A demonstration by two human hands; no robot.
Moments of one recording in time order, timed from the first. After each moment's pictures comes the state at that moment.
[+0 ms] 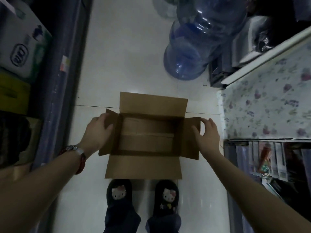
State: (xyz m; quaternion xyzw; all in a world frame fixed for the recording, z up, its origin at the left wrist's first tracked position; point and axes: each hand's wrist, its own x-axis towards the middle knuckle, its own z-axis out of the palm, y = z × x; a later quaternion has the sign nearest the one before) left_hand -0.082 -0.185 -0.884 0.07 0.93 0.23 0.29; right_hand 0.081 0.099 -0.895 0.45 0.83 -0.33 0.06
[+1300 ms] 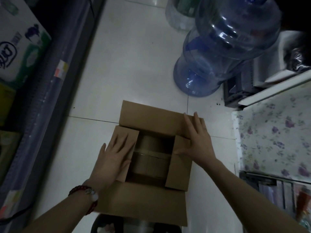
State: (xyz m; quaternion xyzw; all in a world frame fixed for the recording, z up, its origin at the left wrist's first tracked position) left_hand -0.066 -0.162 -0.990 0.27 0.91 0.11 0.28; right_hand -0.001 0.120 -0.978 0.17 0.95 -0.22 0.13
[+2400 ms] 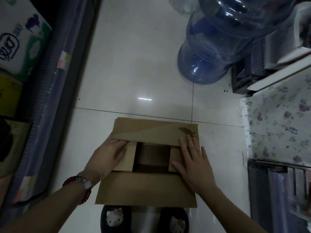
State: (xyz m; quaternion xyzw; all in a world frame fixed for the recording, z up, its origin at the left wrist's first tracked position) left_hand -0.060 -0.186 -0.976 0.24 0.91 0.19 0.28; right_hand 0.092 0.068 -1.012 0.13 0.97 -0.14 0.17
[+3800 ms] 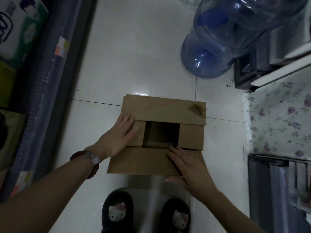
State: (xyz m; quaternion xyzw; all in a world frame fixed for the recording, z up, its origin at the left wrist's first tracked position) left_hand -0.092 -0.172 -0.991 0.20 0.85 0.25 0.42; right_hand 0.096 0.034 -0.990 -0.02 0.96 -0.19 0.21
